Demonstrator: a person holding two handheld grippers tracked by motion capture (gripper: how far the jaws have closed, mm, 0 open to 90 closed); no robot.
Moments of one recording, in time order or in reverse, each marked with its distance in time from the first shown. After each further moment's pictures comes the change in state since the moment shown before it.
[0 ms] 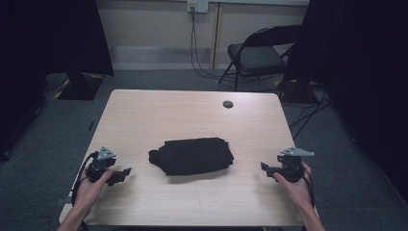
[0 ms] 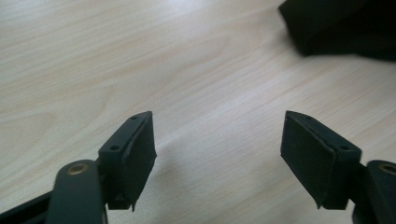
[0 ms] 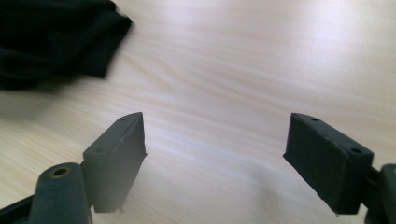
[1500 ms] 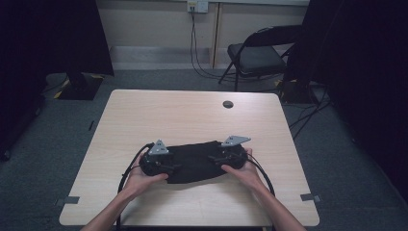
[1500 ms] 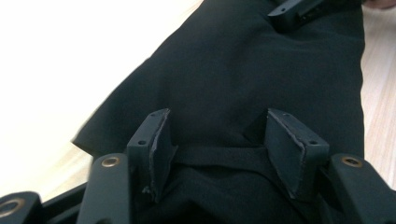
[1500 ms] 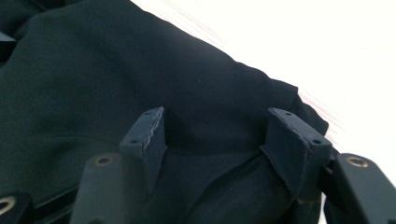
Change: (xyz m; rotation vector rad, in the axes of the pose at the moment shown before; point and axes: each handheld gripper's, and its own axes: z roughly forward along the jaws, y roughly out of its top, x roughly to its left) left arm -0.106 0.080 0.051 -0.156 -0.369 0.258; right arm 0.125 0.062 0.095 -0.032 0.316 -0.325
